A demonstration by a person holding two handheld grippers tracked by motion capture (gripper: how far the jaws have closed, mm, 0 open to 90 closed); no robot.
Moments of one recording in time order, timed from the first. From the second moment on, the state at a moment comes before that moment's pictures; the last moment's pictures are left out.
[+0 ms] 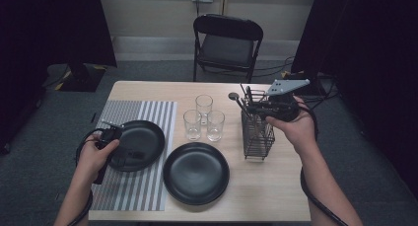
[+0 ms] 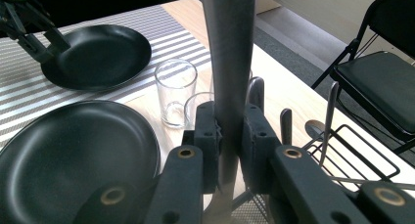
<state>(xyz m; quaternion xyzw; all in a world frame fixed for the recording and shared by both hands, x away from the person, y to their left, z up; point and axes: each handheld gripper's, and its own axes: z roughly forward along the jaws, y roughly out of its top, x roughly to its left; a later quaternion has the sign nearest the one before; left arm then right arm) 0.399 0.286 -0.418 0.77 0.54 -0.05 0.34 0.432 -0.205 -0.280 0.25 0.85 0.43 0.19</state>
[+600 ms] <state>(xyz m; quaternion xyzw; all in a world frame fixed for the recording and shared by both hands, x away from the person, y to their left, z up) 0.398 0.286 -0.417 0.77 0.54 -0.05 0.34 0.431 -0.198 -0.259 0.25 0.84 0.44 0.19</state>
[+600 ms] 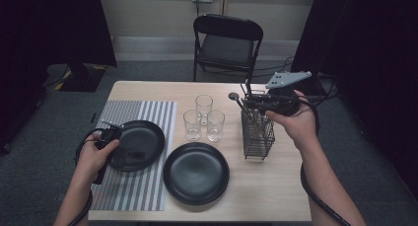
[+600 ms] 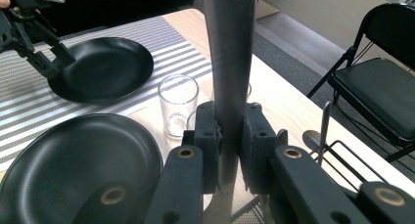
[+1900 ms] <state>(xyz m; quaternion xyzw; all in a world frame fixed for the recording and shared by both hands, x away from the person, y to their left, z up) 0.396 0.282 -0.413 0.77 0.53 -0.05 0.34 0.416 -0.180 -0.242 0.24 0.83 0.47 0.18</state>
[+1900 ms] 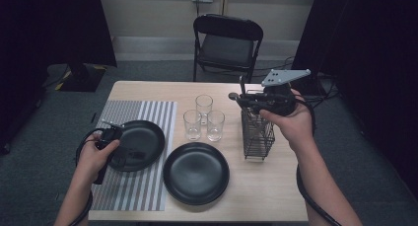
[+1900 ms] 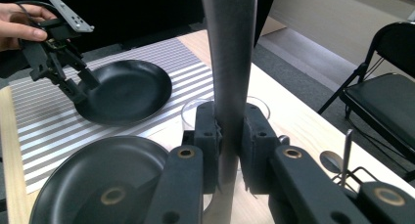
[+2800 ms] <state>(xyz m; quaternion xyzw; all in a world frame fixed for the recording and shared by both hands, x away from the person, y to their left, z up) 0.396 0.276 -0.413 0.78 0.53 -0.05 0.34 0.402 -0.179 -0.270 0.24 0.83 0.47 0.17</state>
